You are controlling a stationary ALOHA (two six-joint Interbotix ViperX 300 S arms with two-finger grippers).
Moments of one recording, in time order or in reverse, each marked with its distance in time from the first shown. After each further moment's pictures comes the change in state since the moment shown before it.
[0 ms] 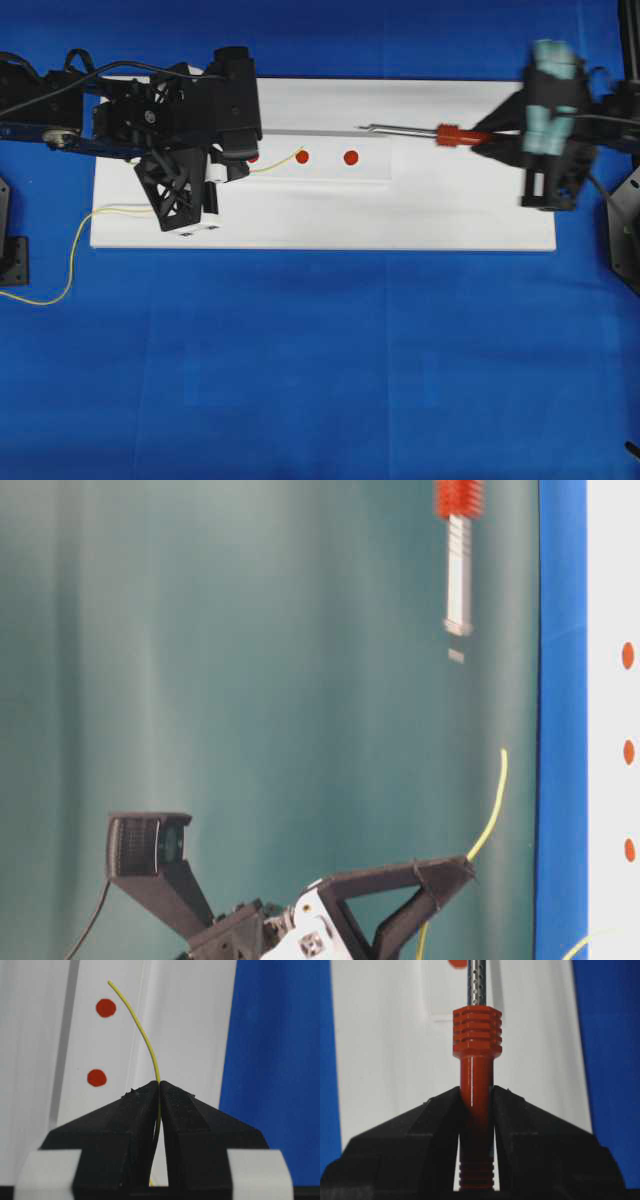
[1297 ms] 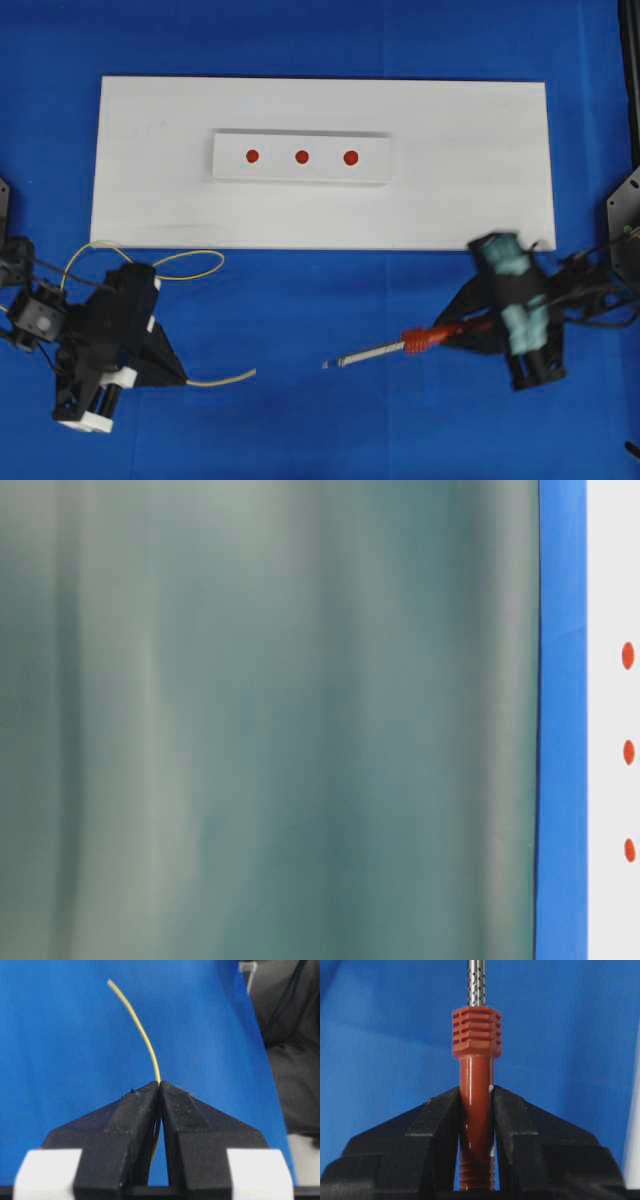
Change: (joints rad) left arm -0.571 -0.006 0.351 -0.002 -0.603 -0.365; right arm 0.630 0.383 -0.023 0.038 -0.370 0.330
